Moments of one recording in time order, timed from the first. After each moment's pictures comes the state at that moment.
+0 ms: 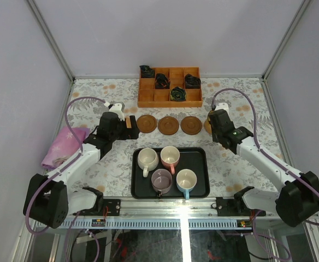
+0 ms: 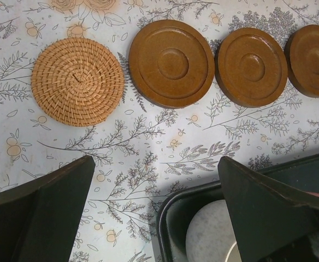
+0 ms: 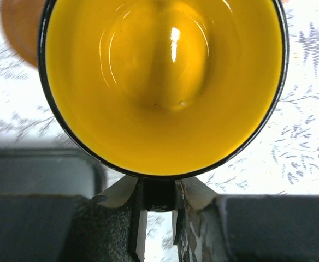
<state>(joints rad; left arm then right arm) -0.34 1.18 0.67 -0.10 0.01 -0.32 0.54 1.21 0.89 -0.59 0.43 0.25</state>
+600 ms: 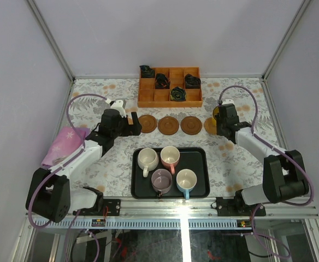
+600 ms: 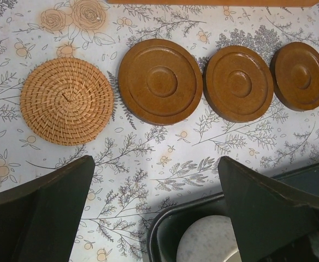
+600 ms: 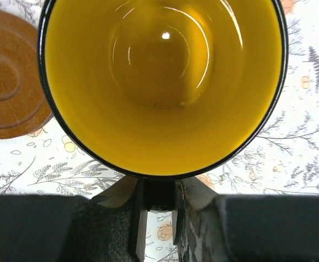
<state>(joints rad) -0.34 1.24 0.71 -0.03 0.03 -0.34 0.26 1.40 0.83 -0.26 0.28 0.13</state>
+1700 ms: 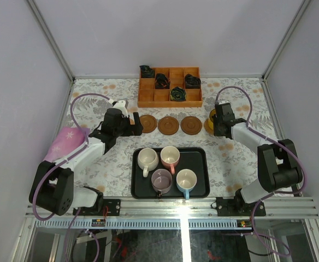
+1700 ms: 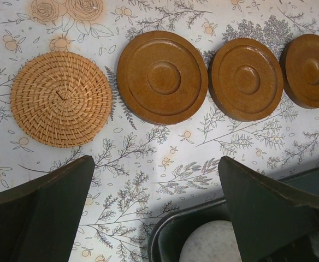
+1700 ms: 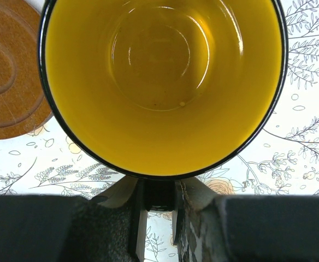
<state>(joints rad) -0.34 1.31 0.72 -0.01 0.04 -0.34 0.26 1.54 0.88 -0.30 0.21 0.16</state>
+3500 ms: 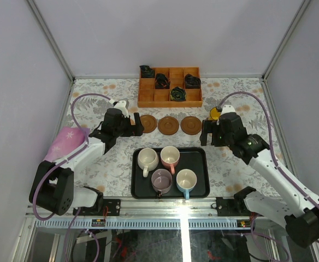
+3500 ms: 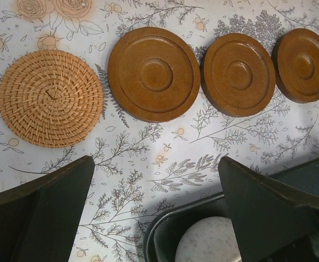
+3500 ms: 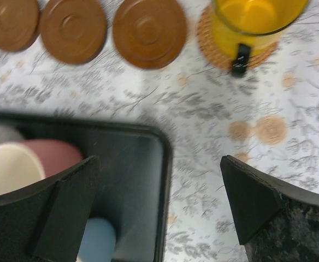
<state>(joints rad) -0.34 1.31 0.72 -0.01 0.07 -0.34 0.47 1.01 0.89 -0.62 0.14 0.36</state>
